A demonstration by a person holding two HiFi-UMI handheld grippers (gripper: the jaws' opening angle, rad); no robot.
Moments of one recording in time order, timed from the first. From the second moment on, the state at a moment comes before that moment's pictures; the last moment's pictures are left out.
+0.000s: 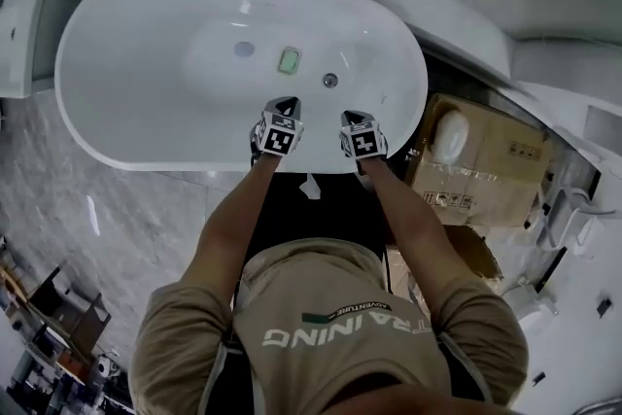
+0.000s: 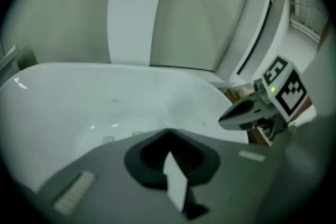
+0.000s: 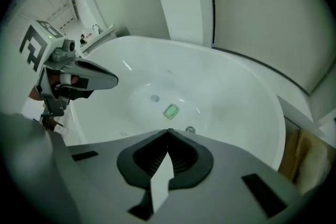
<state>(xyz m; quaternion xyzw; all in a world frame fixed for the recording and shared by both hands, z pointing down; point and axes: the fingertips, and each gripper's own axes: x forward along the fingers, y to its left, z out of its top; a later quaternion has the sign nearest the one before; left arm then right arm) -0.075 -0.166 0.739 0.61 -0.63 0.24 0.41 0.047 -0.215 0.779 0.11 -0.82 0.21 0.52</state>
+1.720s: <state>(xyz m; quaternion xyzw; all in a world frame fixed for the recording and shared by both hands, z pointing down) -0.174 -0.221 0.233 0.66 -0.75 0.03 0.06 -0.066 -0.267 0.238 0.10 -0.99 0.05 0.08</state>
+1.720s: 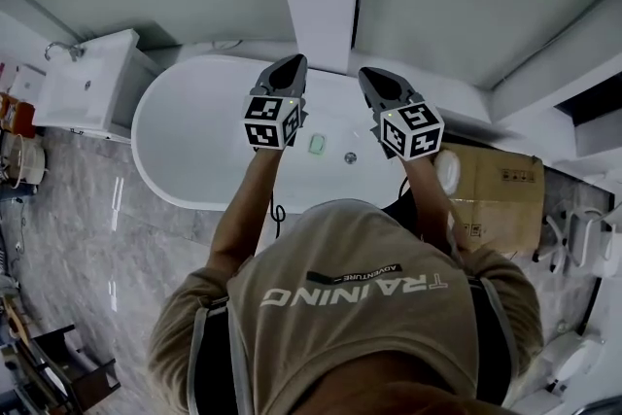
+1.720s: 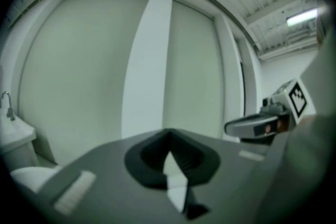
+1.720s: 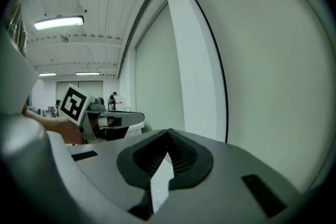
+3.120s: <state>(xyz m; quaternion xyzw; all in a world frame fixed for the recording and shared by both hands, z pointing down) -0.173 -0.225 0.147 0.64 -0.77 0.04 -0.06 -0.063 -0.272 0.157 0.13 -0.99 -0.03 -0.02</state>
